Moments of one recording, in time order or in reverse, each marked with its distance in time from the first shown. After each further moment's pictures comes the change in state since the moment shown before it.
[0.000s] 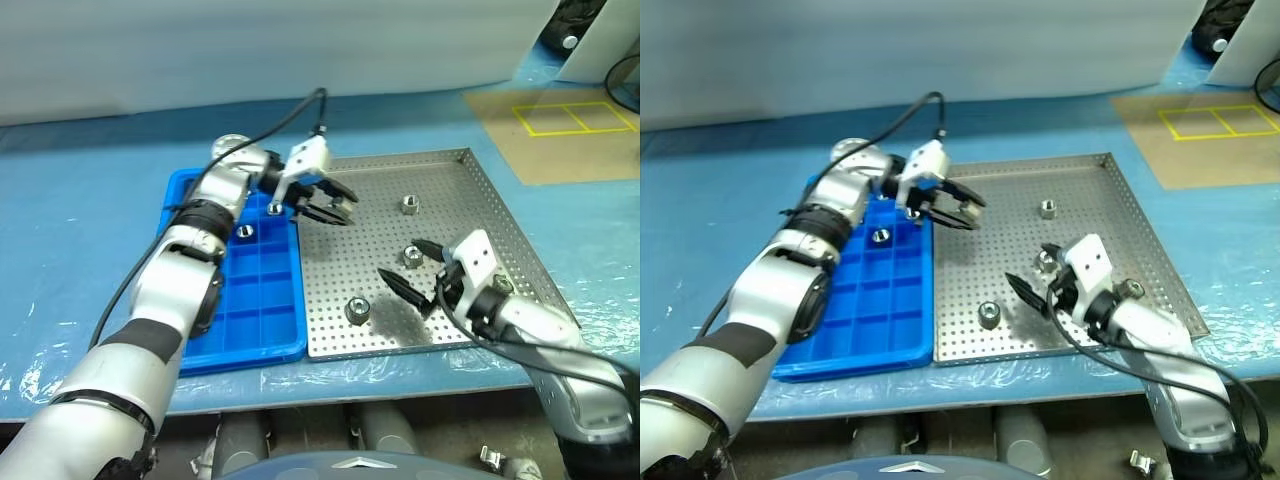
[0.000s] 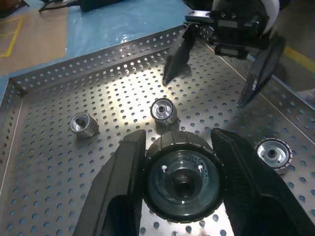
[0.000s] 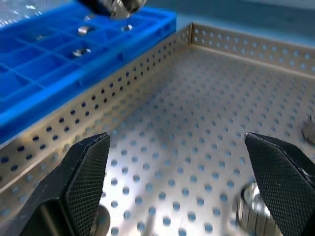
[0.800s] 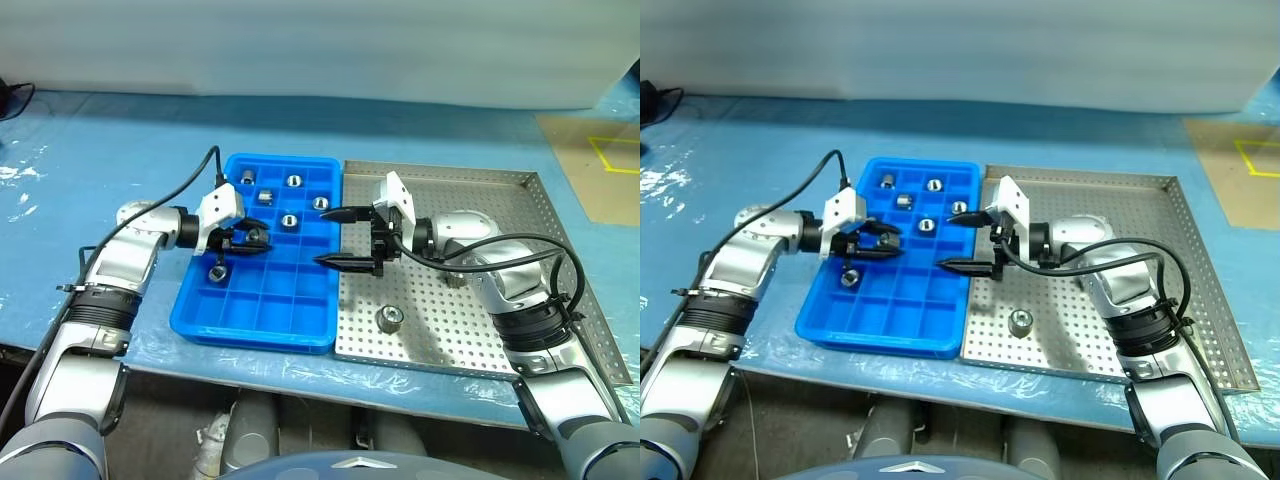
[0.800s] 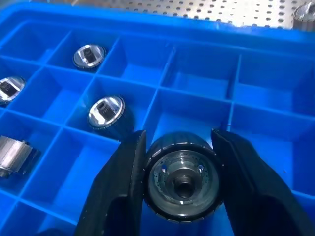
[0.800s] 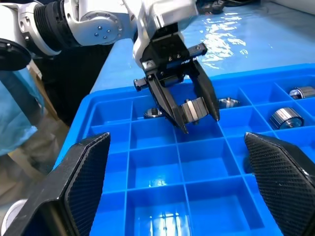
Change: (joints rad) left arm 0.492 0.292 -0.003 -0.500 -0.006 0.236 0.321; right arm -0.490 0.047 0.296 0.415 0.011 -0.065 0.448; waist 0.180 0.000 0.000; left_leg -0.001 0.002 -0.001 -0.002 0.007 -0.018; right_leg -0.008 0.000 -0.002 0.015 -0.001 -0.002
